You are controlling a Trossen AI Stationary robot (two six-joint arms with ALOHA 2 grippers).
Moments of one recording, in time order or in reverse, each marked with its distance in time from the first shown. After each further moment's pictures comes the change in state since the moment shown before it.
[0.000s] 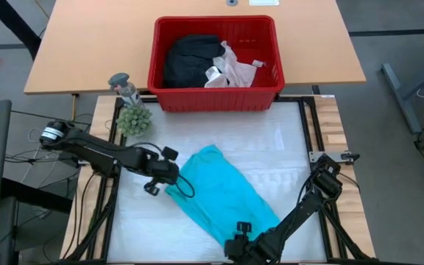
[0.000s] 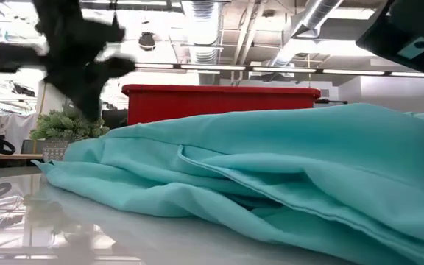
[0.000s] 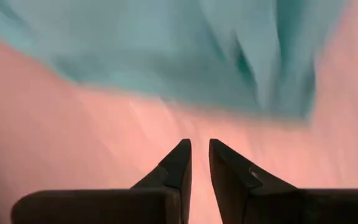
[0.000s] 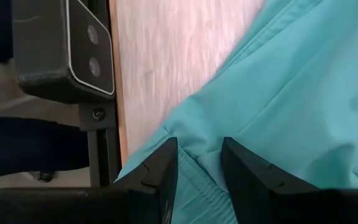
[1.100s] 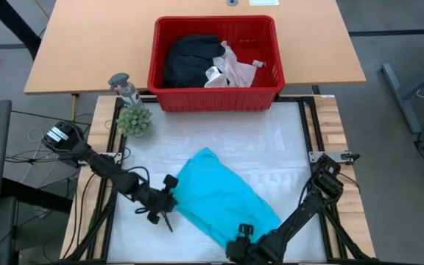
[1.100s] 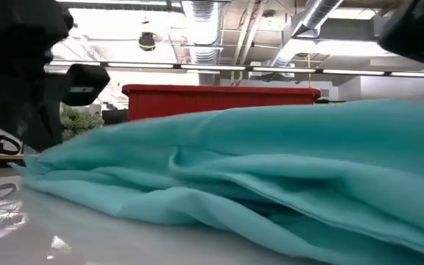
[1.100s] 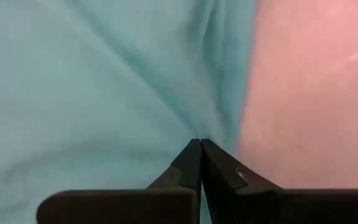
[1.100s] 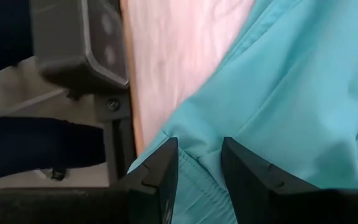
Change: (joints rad) left arm -0.333 0.104 -0.277 0.609 -0.074 -0.249; right arm 0.020 0.000 -0.001 0.010 -0.025 0.049
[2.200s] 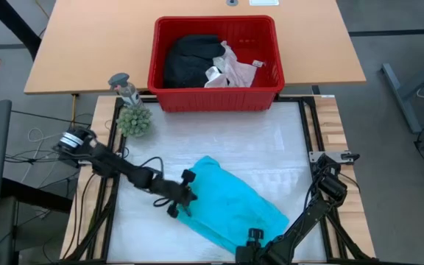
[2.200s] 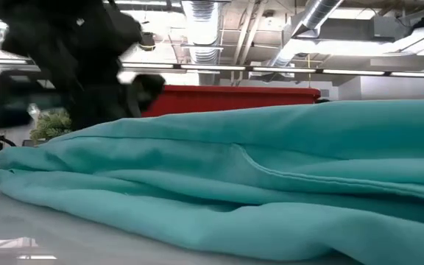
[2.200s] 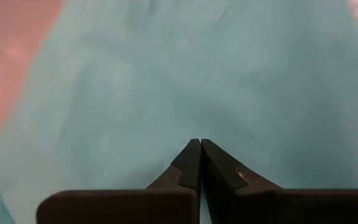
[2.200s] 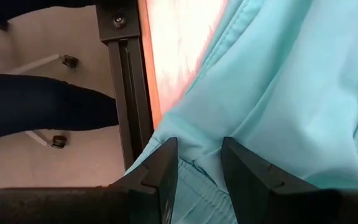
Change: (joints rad) left arm 0.204 0.196 0.060 0.352 0.141 0.205; right arm 0.053 0.000 0.000 -0.122 -0.061 0.064
